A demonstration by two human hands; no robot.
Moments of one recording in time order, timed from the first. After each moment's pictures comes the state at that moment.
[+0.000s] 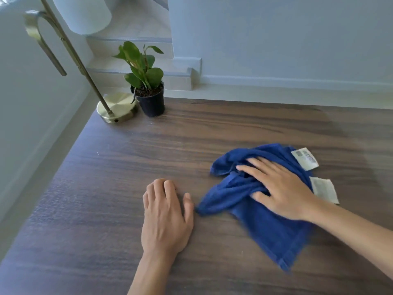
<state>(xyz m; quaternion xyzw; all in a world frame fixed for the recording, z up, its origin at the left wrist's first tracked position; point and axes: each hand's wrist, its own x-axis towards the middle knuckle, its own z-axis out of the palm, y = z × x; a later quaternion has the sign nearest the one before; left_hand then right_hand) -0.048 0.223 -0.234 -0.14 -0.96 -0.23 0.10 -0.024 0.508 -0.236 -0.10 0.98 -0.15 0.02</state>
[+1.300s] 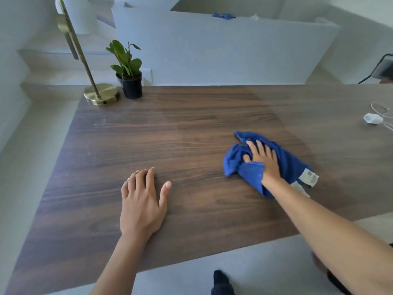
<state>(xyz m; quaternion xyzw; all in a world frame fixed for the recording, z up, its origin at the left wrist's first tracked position) 0.062 0.090 -0.231 -0.25 -0.94 -0.21 0.04 0.137 0.430 -0.231 0.33 0.94 -0.06 0.01</state>
